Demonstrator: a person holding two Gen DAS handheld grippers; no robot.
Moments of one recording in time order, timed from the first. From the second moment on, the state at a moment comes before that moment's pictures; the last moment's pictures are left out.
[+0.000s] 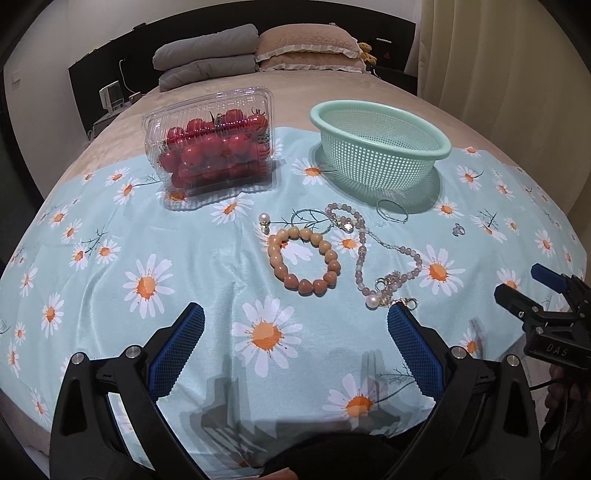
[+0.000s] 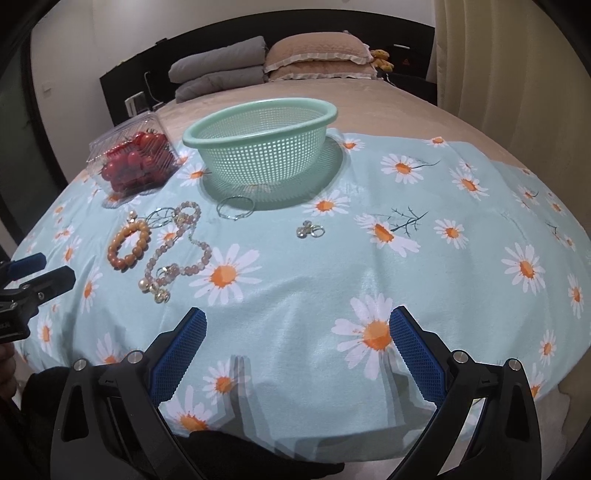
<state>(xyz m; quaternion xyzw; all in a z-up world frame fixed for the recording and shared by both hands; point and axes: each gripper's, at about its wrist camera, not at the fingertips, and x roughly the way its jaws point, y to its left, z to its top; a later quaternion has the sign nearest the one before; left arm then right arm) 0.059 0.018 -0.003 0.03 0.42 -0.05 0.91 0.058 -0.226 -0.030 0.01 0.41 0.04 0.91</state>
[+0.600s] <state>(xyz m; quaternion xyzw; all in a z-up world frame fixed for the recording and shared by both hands) 0.142 0.026 -0.045 0.03 0.48 -0.08 0.87 0.147 -0.235 -0.062 -0.03 0.43 0.02 0.90</state>
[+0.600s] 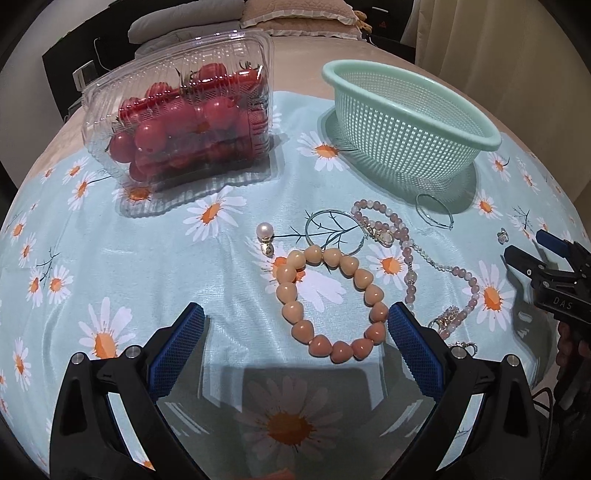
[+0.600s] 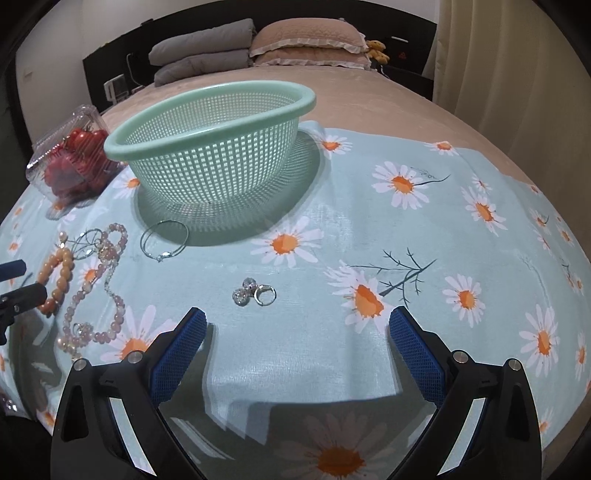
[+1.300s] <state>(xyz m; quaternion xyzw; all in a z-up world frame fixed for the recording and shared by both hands) 0.129 0.018 -0.062 0.08 0.43 -0.12 0.89 0.153 -0.238 -0.074 -0.01 0.39 0.07 0.92</state>
